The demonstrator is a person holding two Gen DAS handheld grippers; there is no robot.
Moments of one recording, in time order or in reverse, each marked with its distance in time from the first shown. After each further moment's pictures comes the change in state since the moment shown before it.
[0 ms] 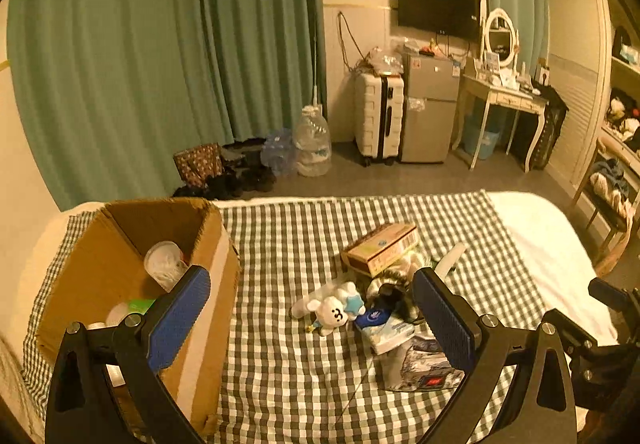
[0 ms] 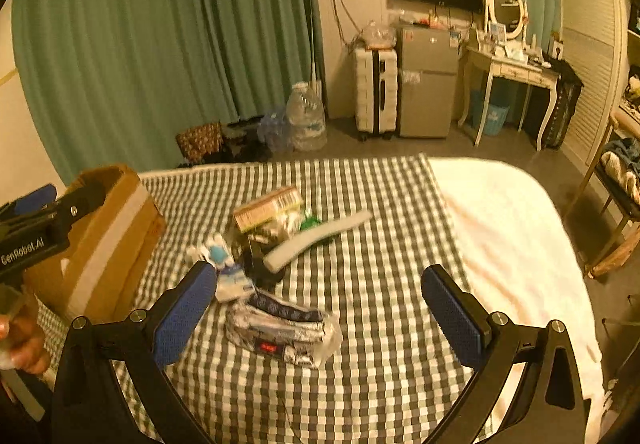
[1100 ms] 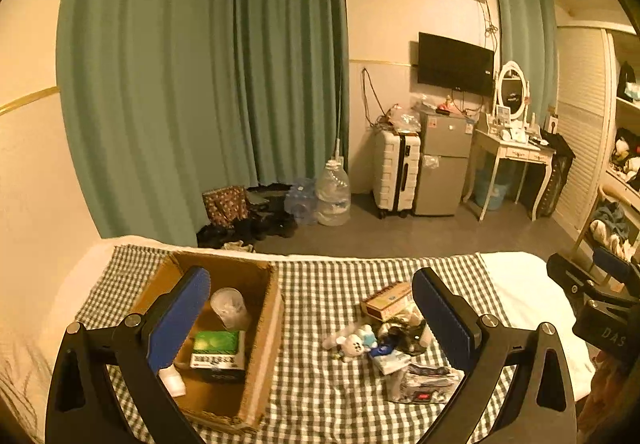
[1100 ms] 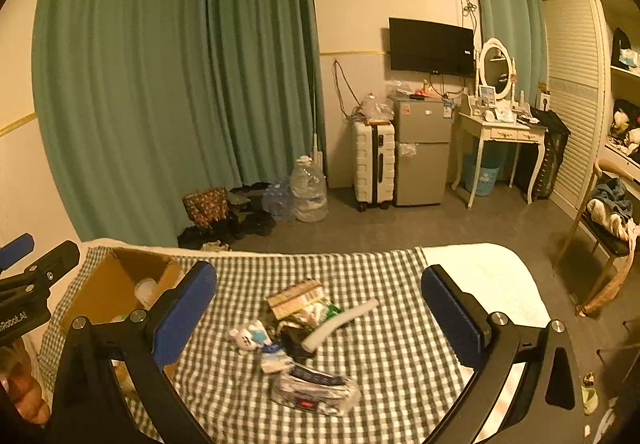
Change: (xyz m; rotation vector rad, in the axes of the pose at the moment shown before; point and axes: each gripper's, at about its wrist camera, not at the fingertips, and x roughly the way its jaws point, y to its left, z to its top) left arm -0.126 0.035 0.043 -0.074 -0.168 0.055; right arm -0.112 0.034 0.074 -0.008 -0.247 -0.024
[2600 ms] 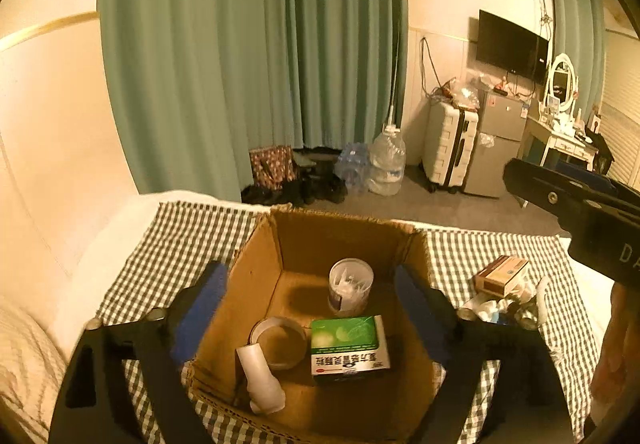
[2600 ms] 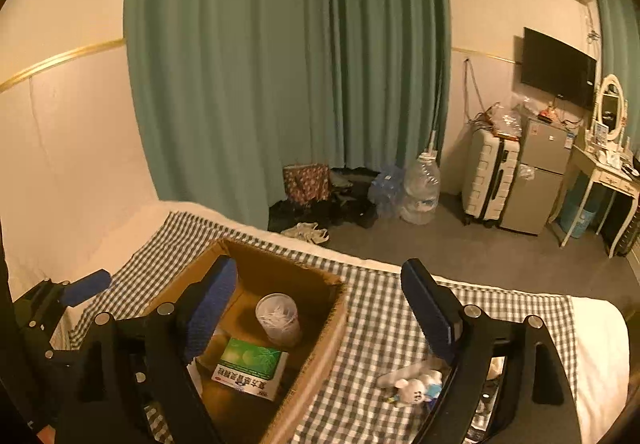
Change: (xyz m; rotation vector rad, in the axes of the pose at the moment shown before) left arm 0.077 0.169 -0.034 -0.073 0.118 0.108; right arm 0.110 0.243 0.008 -0.214 0.050 0.298
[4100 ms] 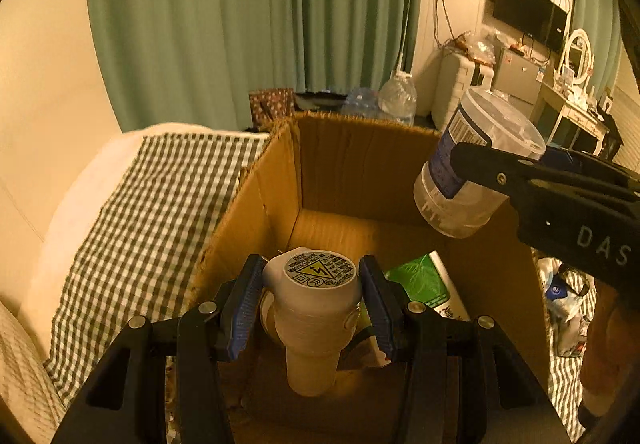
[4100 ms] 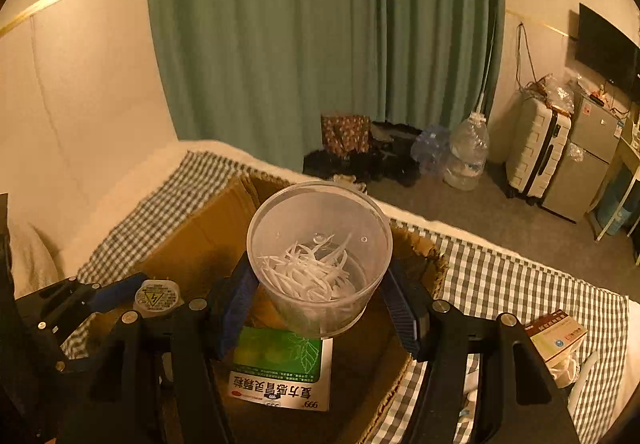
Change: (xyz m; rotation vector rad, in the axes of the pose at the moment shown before) left arm 0.109 0.046 -0.057 -0.013 0.207 -0.027; right arm 0.135 0.043 -0.049 -0.082 0.198 0.130
